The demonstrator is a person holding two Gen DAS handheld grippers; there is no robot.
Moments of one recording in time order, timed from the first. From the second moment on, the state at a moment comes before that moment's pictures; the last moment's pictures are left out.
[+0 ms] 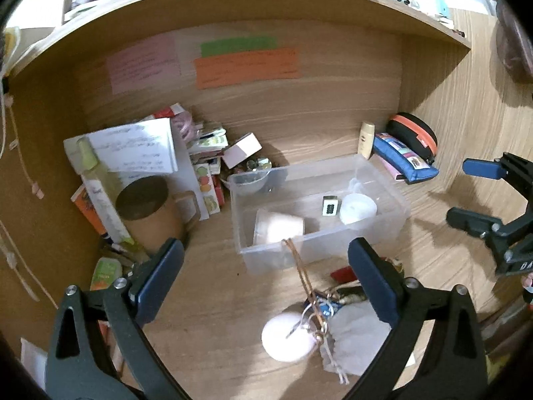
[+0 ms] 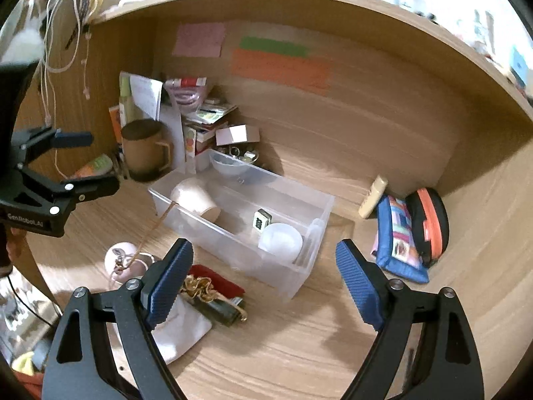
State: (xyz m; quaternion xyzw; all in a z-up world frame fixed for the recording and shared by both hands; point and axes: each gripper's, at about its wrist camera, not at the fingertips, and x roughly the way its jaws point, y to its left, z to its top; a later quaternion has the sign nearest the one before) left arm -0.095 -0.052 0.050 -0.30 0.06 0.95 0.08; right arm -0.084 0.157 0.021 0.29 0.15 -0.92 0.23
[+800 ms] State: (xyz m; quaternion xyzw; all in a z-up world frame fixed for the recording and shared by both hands) left arm -0.073 -0.086 -0.056 -0.40 0.05 0.91 0.08; right arm -0.091 0.159 -0.059 0.34 0.13 -0.90 0.24
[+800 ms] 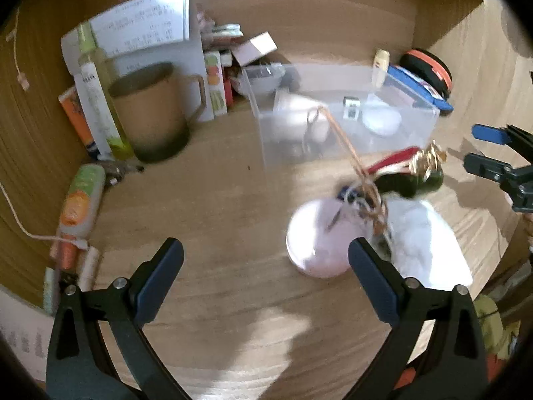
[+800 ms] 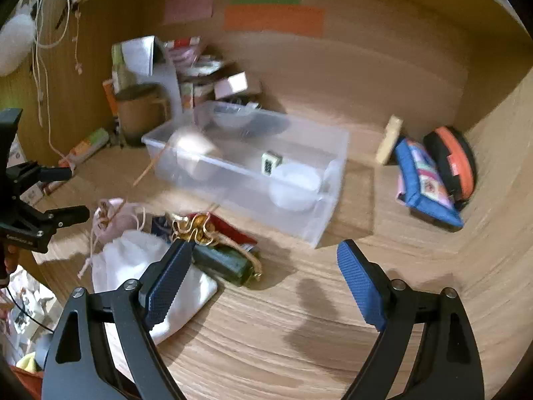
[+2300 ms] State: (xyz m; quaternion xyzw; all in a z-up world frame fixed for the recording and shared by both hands) left arm -0.122 -0.086 -0.083 -0.42 0.01 0.90 0.06; right arm -0.130 0.113 -0.071 0.34 0.13 -0.88 0.30
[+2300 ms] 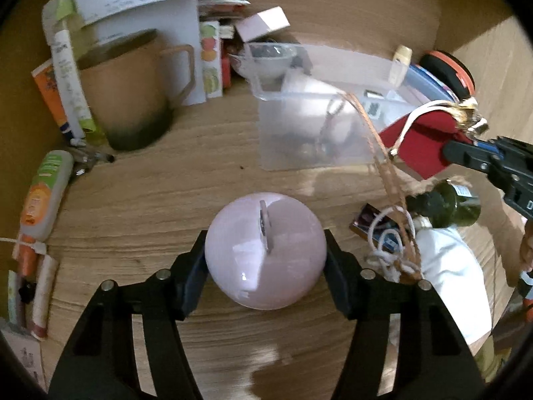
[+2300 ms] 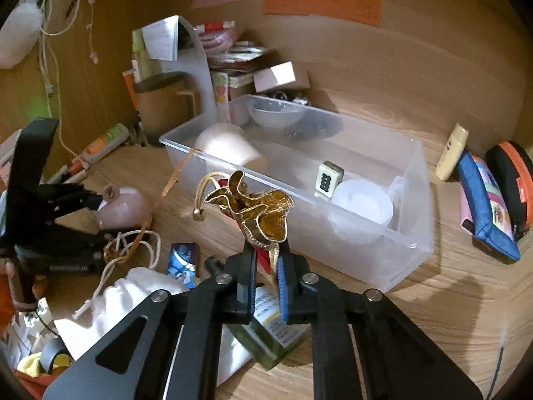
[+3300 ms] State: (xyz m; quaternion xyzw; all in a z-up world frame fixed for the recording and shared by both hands) left arm -0.111 -0.093 0.004 -0.33 0.00 0.94 0.06; right arm -0.103 0.178 0.002 0.27 0.09 -0.93 0.25
